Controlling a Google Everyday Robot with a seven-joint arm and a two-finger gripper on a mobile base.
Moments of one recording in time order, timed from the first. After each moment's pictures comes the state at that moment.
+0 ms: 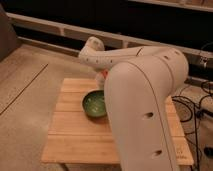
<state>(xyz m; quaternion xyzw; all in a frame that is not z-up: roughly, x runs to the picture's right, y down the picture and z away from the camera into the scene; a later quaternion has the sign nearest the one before) -0.008 -0.101 0.870 -0.03 0.12 0.62 0.77</state>
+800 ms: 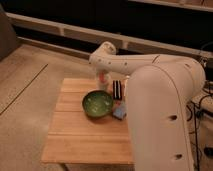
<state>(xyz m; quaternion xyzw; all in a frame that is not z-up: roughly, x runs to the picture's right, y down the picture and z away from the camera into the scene) -0.030 -0.088 0.881 -0.11 0.03 0.63 0.77</state>
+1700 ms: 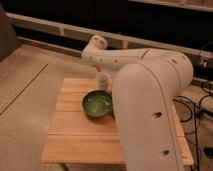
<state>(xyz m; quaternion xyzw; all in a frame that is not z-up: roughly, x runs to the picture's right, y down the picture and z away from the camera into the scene) -0.058 -0.157 0.878 -0.03 -0.02 0.56 0.83</state>
